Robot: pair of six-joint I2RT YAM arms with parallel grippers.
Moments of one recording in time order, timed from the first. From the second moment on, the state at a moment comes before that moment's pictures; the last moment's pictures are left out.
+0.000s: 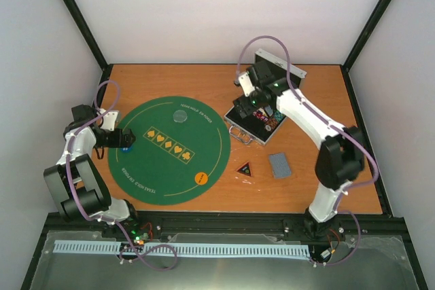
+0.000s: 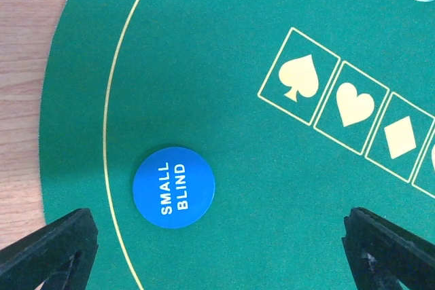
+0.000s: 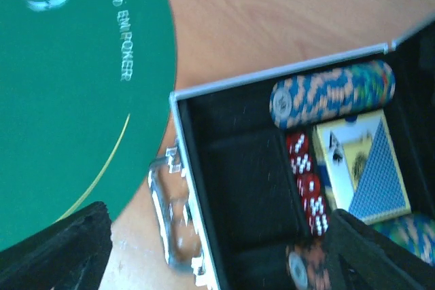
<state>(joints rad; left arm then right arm) 0.45 1.42 0.90 -0.68 0.40 0.41 0.49 1.70 1.48 -0.77 -0.05 -0.13</state>
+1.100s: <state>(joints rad) 0.45 1.50 0.93 -0.69 0.39 0.41 0.43 2.34 2.01 -0.83 0.11 -0.32</state>
